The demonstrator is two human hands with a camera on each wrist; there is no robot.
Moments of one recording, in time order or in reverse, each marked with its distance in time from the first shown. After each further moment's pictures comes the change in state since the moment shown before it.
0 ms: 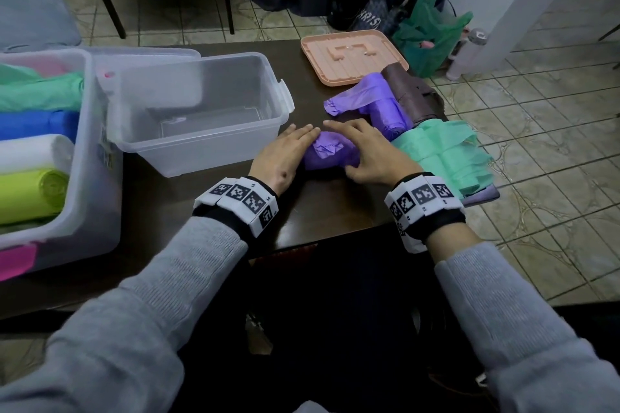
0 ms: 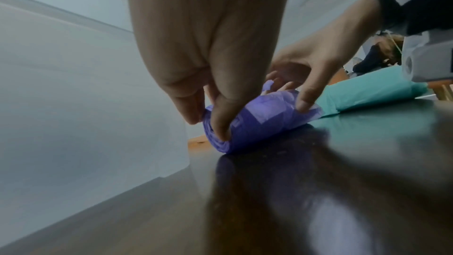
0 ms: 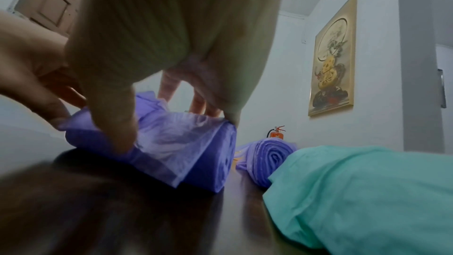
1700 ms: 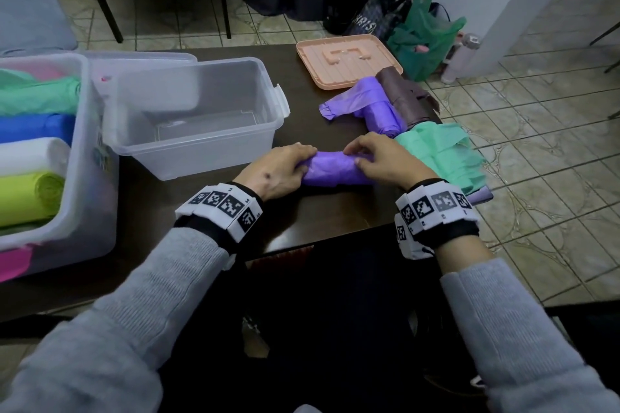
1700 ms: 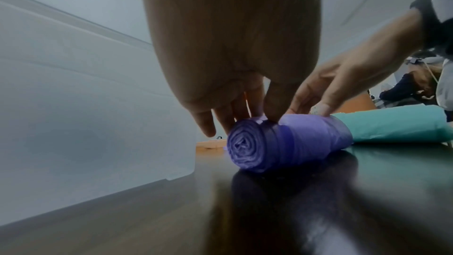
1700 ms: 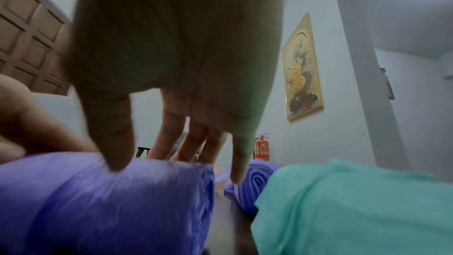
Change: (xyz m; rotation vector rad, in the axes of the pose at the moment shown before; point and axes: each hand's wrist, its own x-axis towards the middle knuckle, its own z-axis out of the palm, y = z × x) left_hand -0.005 -0.002 0.002 -0.201 -0.074 0.021; right_hand -0.018 -0.002 -0.016 0.087 0.026 0.145
